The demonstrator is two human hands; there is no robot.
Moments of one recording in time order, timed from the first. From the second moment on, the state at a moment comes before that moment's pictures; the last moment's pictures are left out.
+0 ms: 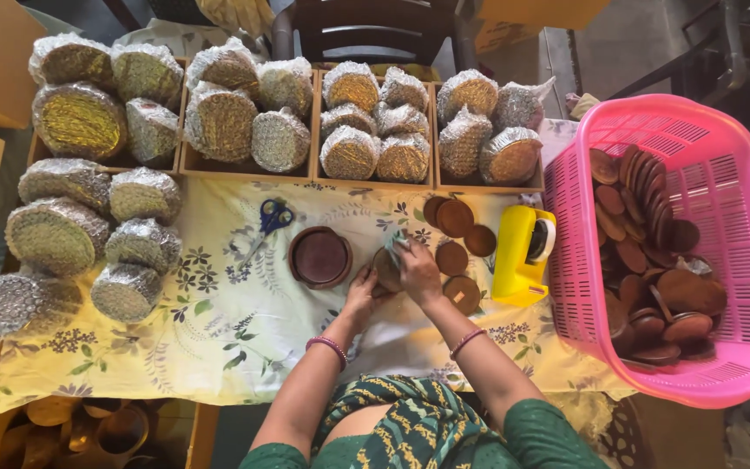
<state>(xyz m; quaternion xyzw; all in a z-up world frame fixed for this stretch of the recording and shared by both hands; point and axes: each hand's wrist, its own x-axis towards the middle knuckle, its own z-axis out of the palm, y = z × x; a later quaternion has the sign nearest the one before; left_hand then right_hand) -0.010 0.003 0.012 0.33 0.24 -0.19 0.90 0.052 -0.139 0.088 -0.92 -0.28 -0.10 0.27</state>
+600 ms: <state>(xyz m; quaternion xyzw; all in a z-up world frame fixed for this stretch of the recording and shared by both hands) -0.009 0.001 -0.006 0.34 0.21 -0.18 0.90 0.005 -0.176 0.084 -0.90 -0.26 -0.09 0.33</state>
